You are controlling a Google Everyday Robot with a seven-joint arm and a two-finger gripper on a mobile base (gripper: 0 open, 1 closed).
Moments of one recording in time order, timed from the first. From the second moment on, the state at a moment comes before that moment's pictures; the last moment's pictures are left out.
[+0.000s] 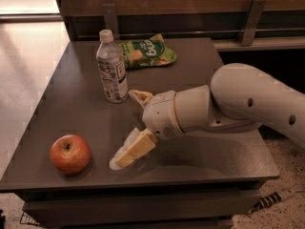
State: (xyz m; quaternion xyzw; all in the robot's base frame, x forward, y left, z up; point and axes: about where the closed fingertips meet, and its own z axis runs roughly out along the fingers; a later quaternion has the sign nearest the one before) arm 0.438 0.068 0.856 -0.58 0.62 0.32 0.42
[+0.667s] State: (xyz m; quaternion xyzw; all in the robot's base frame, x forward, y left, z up) arm 0.422 0.112 0.849 -0.56 0.59 0.39 0.43
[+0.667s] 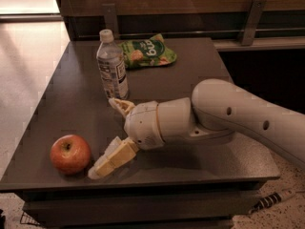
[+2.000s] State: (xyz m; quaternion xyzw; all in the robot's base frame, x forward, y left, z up) arm 0.390 0.168 0.844 -0.57 0.54 0.44 0.43
